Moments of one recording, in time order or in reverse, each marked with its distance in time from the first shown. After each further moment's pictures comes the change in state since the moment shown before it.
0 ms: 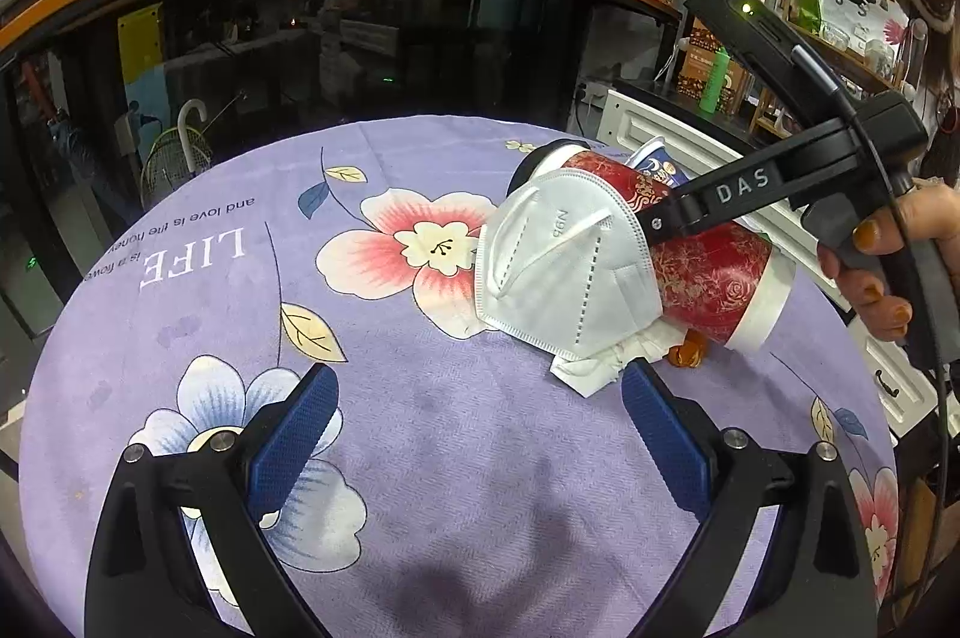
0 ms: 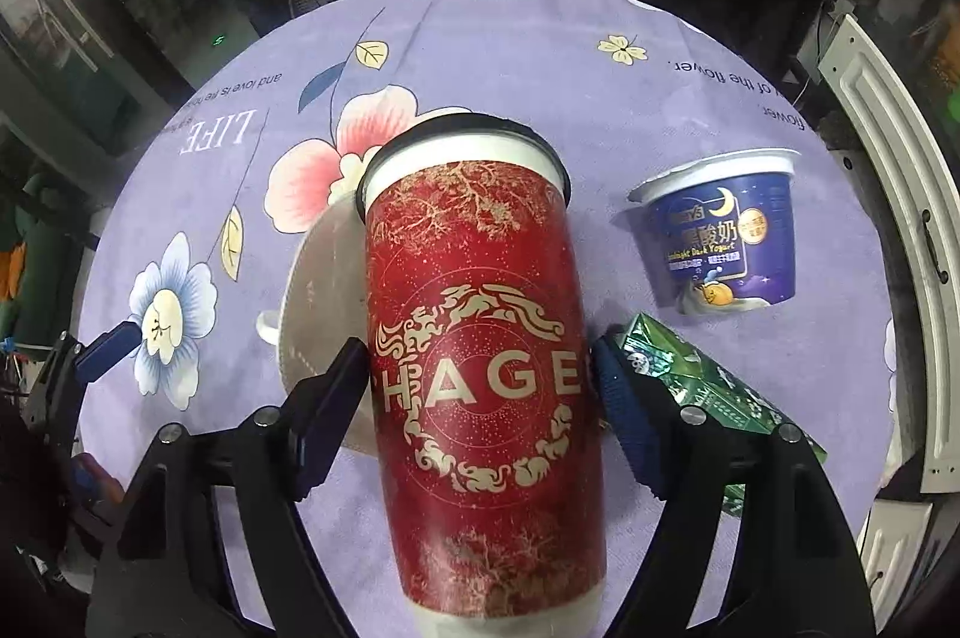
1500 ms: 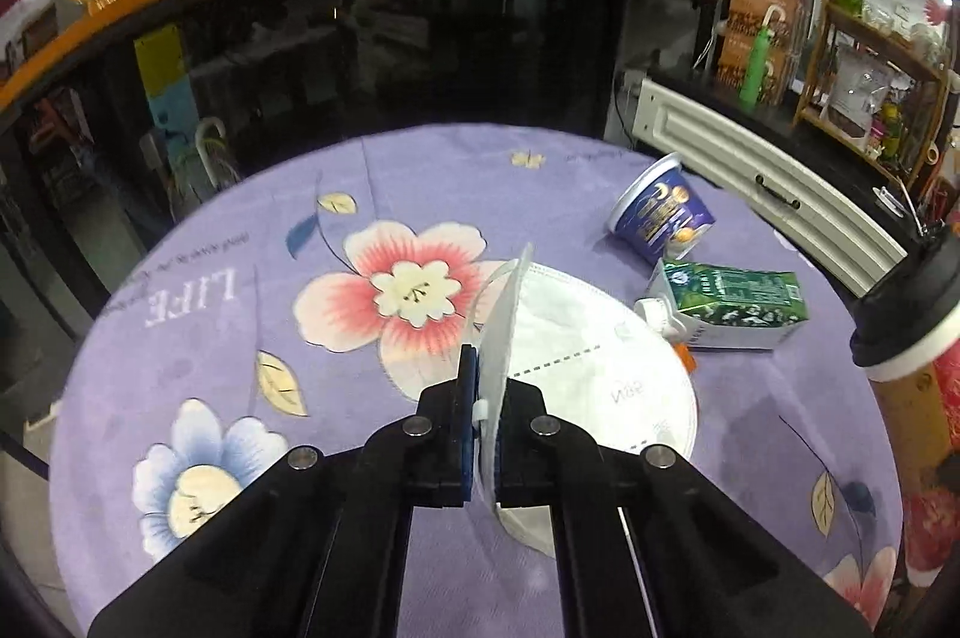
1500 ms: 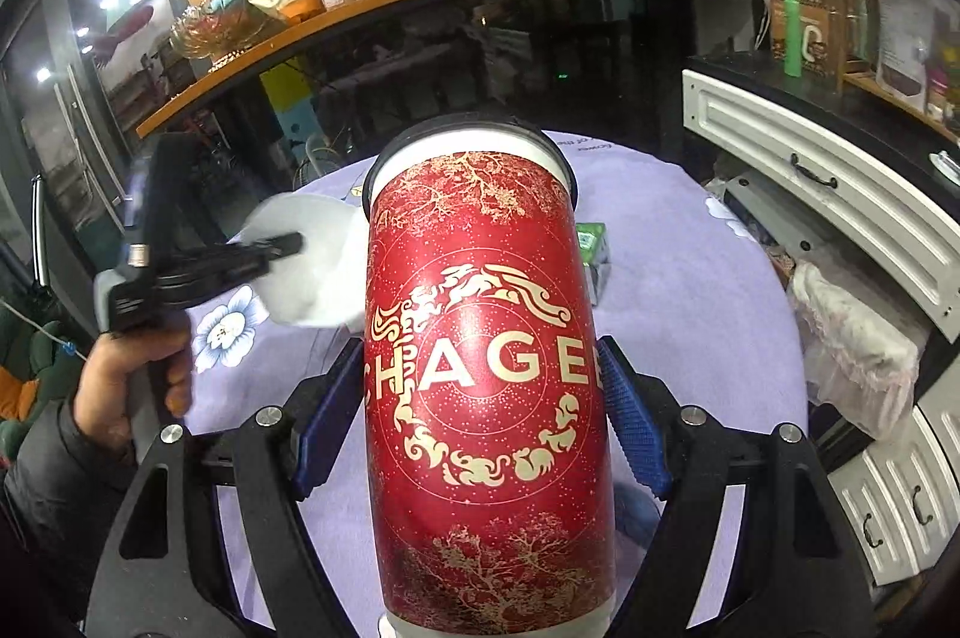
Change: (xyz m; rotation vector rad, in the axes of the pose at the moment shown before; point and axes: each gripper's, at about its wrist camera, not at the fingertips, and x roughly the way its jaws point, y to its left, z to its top) left arm 0.011 -0.058 0.038 0.005 0.021 0.151; right arm -0.135 -0.047 -0.235 0.205 -0.561 0.008
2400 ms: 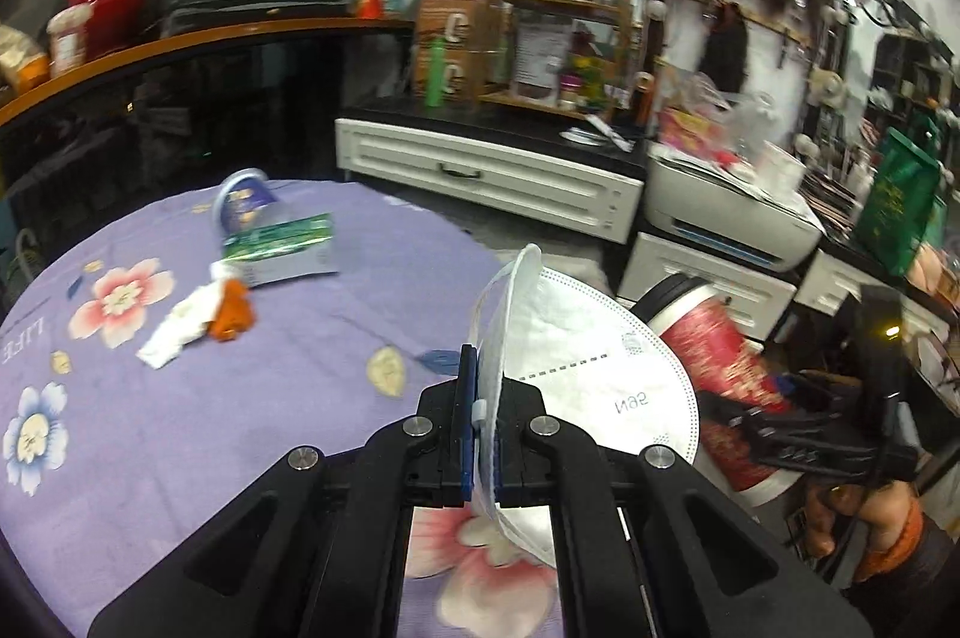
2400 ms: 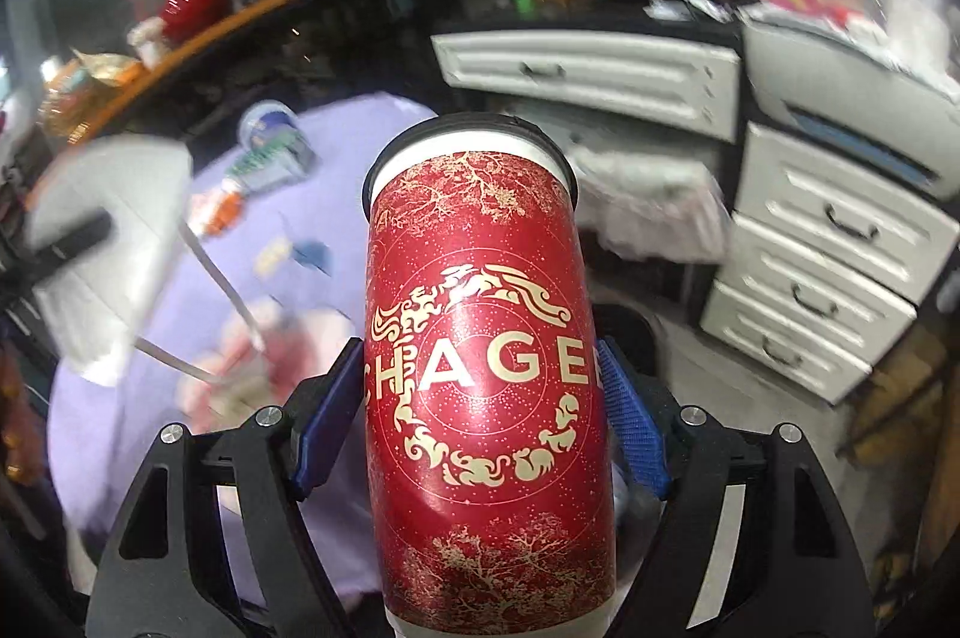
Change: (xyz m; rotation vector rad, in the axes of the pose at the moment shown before) left arm -0.137 -0.190 -0.115 0.292 -0.125 -0.498; right arm -0.144 -0.128 -0.182 0.311 -0.027 -0.349
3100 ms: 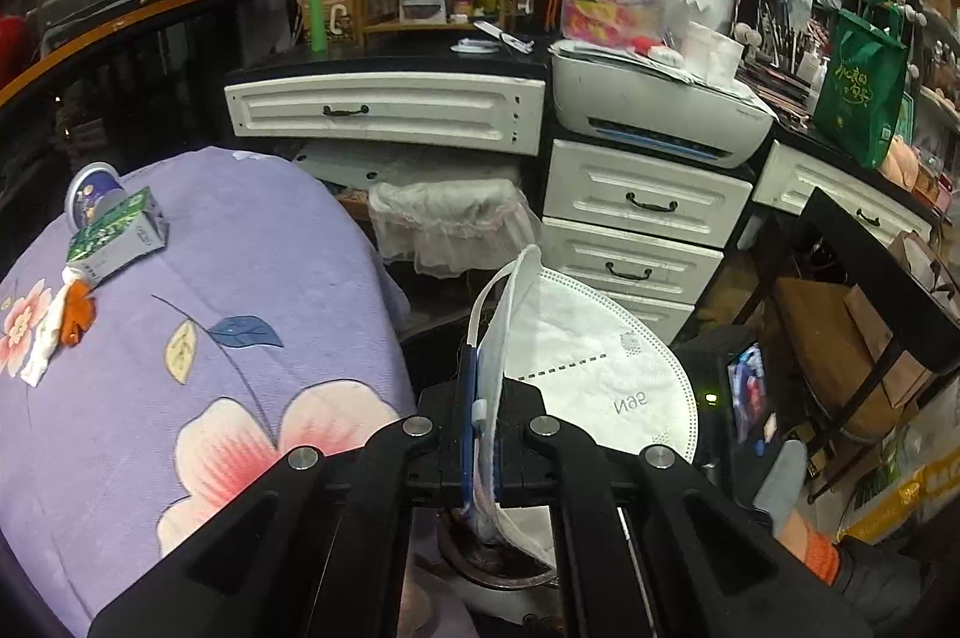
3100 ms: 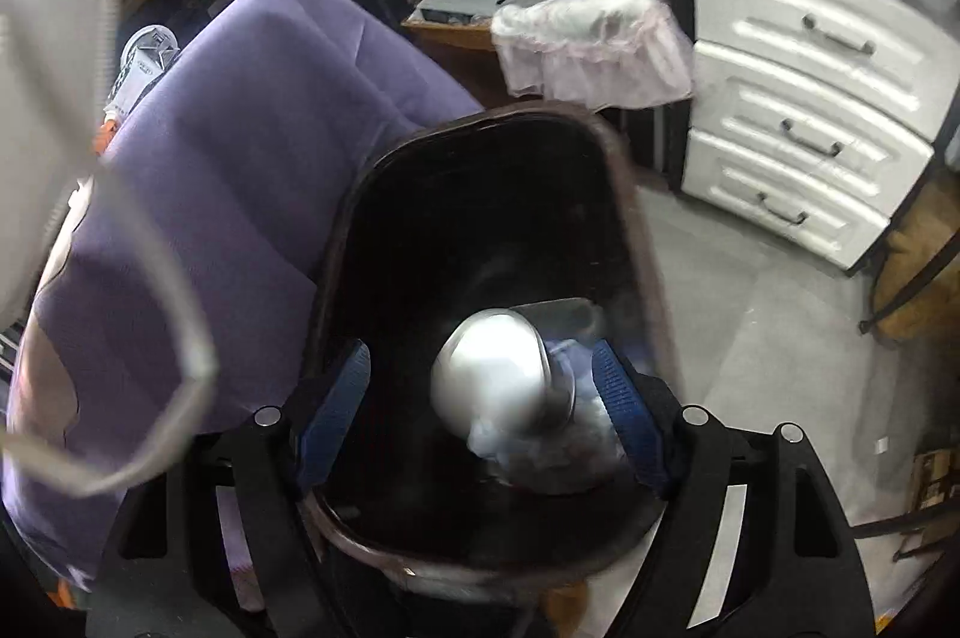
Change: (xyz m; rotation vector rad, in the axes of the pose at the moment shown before) left arm 0.076 -0.097 -0.027 0.147 0.165 -0.094; right arm 0.088 -0.064 -0.082 0.148 0.186 -0.063
